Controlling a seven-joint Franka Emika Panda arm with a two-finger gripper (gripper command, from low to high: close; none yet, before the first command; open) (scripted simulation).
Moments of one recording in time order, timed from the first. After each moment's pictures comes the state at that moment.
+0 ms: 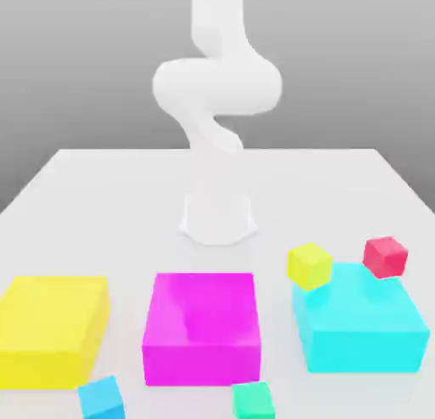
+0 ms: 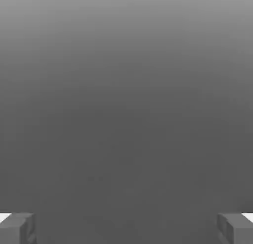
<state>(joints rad) 0.00 -0.71 0.01 -2.31 0.00 2.33 0.80</state>
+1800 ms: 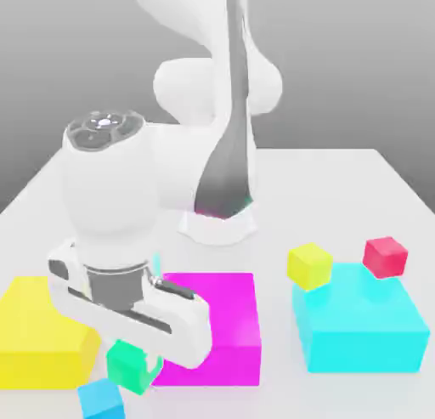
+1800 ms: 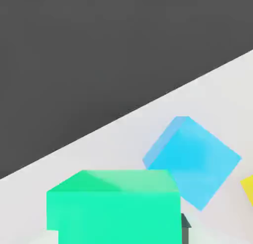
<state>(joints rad) -0.11 0.25 -0.17 -2.34 0.08 2.59 1.09</state>
